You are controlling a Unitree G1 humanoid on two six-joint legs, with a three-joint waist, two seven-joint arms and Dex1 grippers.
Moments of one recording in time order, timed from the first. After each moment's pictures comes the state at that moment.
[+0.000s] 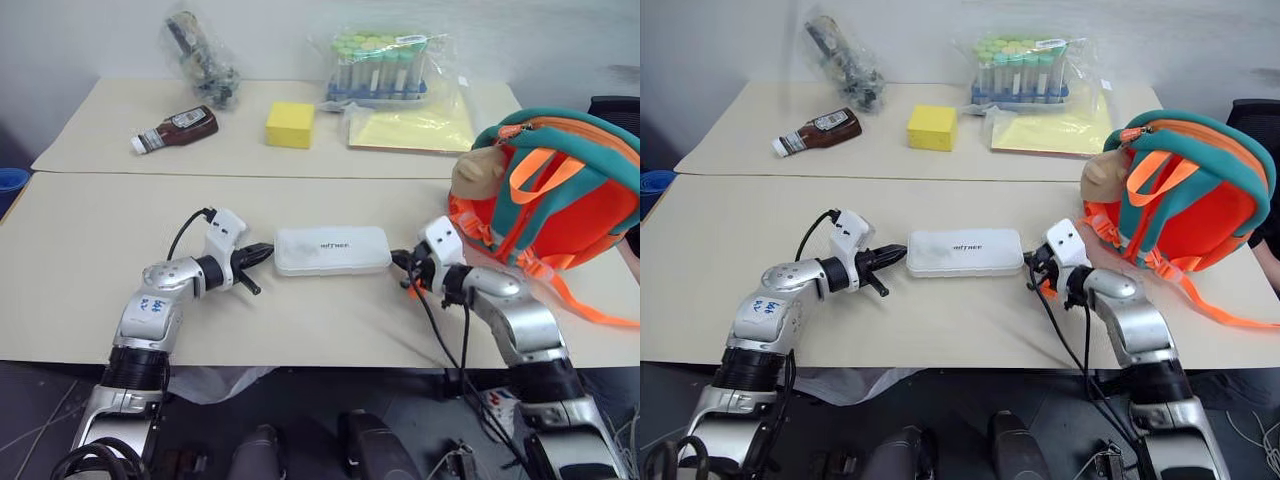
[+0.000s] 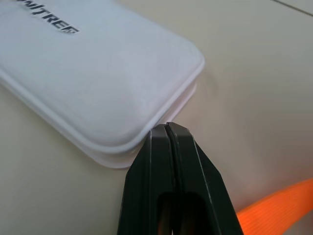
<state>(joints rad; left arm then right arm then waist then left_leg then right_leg) -0.53 0.50 0.00 0.17 -0.24 0.48 -0.66 -0.36 -0.48 0.05 -0.11 0.24 0.59 0.64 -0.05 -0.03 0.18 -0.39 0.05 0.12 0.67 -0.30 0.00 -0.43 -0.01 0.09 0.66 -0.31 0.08</state>
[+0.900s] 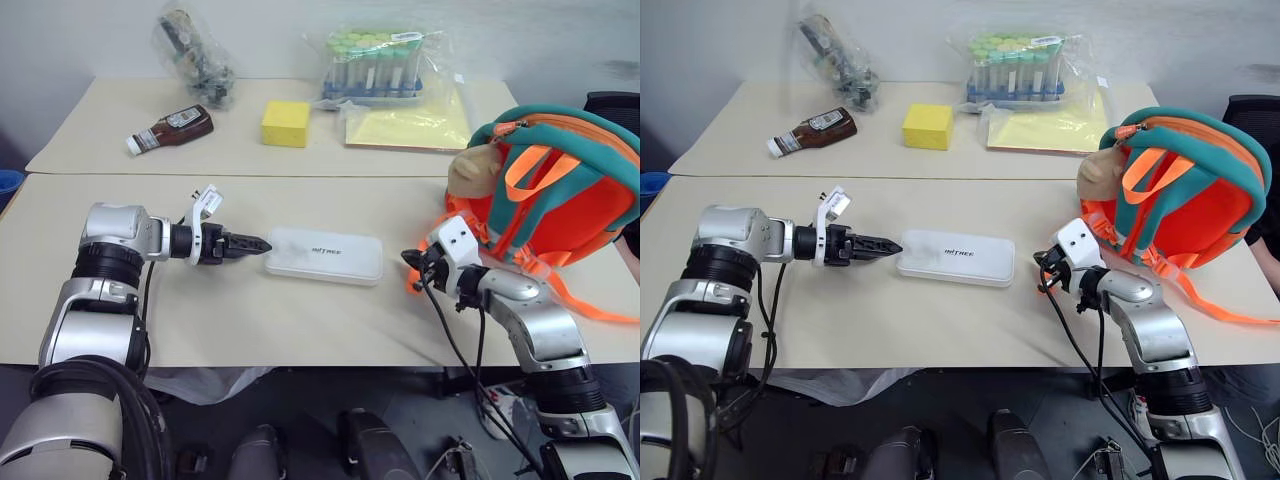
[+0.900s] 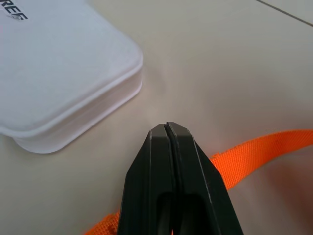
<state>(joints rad) -1.09 0.63 -0.14 0.86 -0.33 1.13 -1.09 -0.41 -0.55 0.02 -0.08 0.21 0.57 0.63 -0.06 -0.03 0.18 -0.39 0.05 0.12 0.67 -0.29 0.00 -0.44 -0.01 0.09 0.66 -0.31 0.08</state>
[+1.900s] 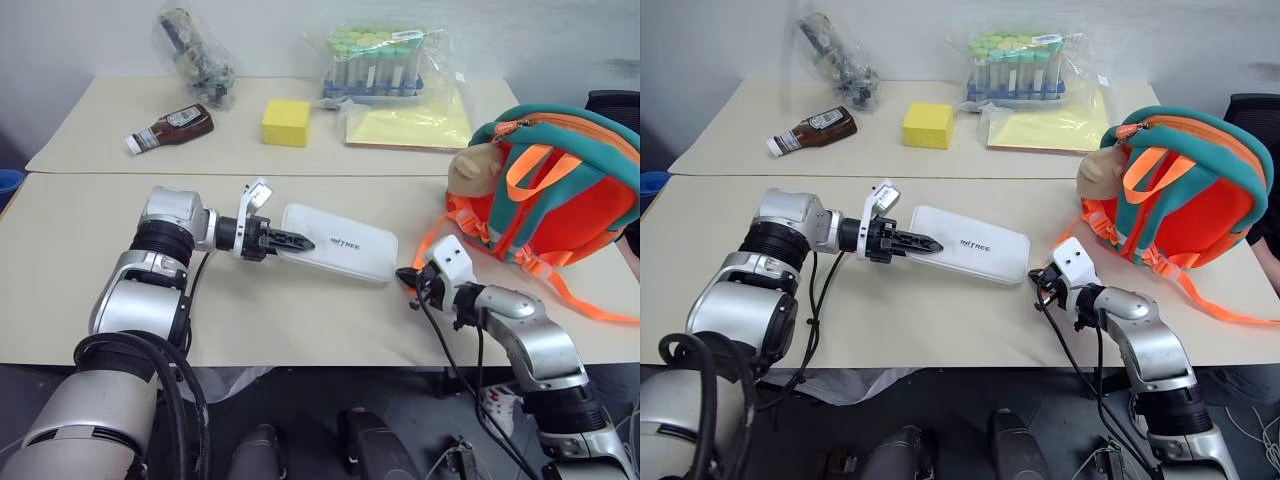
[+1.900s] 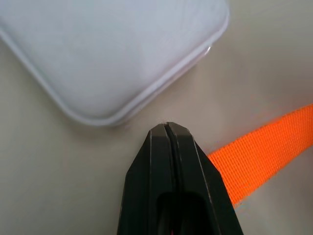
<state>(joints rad) -1.23 0.46 -0.15 1.02 -0.27 1.18 -1.30 -0.28 -0.53 0.03 -0.17 0.21 0.59 0.63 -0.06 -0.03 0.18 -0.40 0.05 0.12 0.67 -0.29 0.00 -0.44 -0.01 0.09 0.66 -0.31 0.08</state>
